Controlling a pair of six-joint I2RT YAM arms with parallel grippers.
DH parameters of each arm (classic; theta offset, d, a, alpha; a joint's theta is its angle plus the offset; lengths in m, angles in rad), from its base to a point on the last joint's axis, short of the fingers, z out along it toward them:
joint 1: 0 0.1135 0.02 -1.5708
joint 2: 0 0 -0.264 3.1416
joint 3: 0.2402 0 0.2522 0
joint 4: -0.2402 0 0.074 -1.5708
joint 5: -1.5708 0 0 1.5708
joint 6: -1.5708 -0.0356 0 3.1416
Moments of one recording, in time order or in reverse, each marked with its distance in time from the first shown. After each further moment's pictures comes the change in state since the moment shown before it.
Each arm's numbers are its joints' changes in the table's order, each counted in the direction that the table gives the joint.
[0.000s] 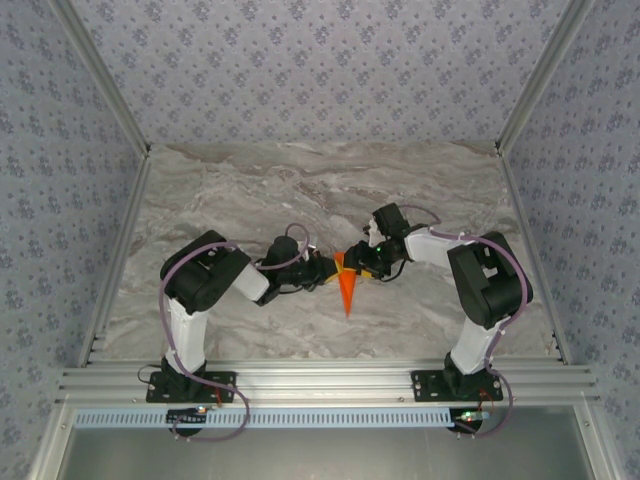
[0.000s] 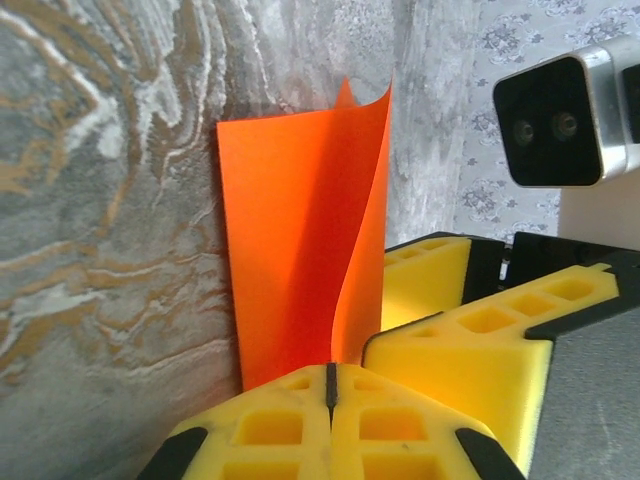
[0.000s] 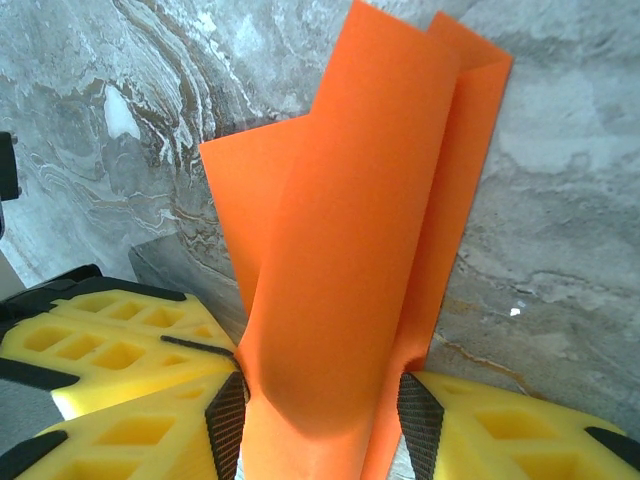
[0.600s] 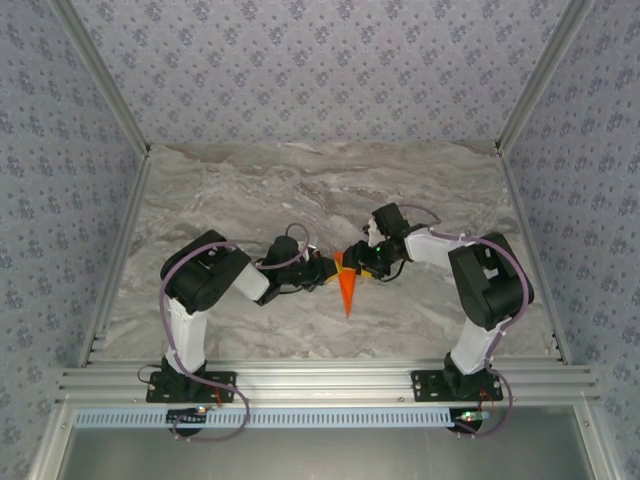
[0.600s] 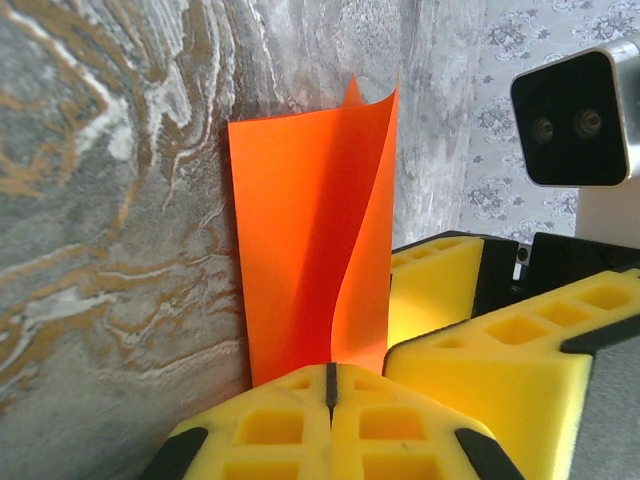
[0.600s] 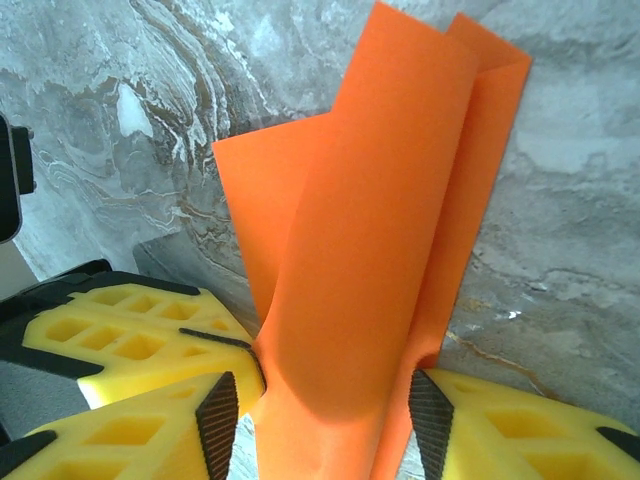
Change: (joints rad) left arm 0.000 0.004 0.003 -0.008 -0.001 -0.011; right arm 0.002 -0.016 0.000 0.001 -0.008 0.001
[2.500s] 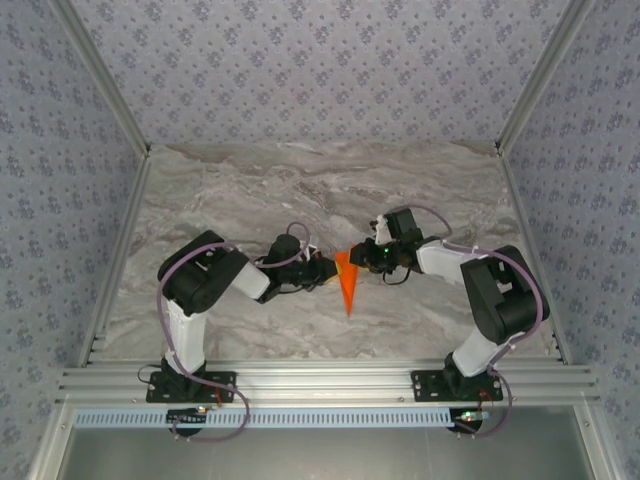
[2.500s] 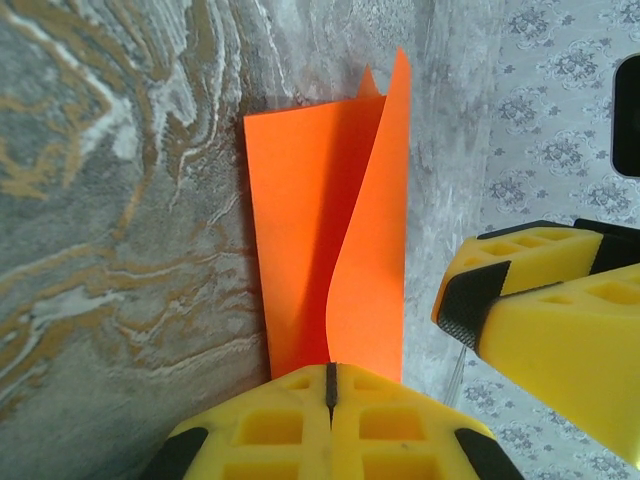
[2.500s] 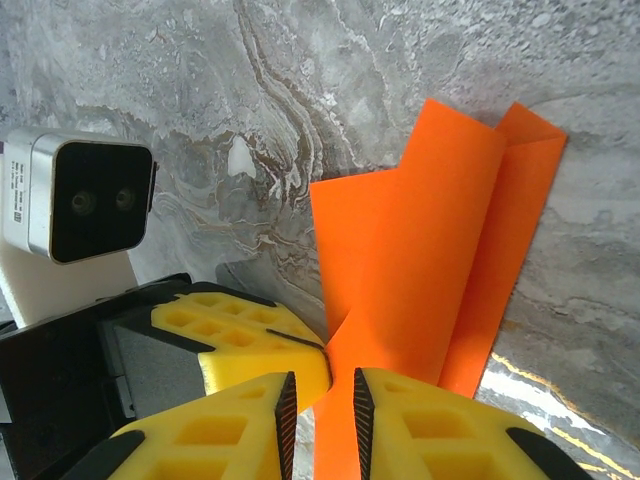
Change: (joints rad) left arm 0.000 -0.021 0.019 -0.093 0.008 -0.061; right arm -0.033 -0.109 -0.150 0.262 0.055 -0.047
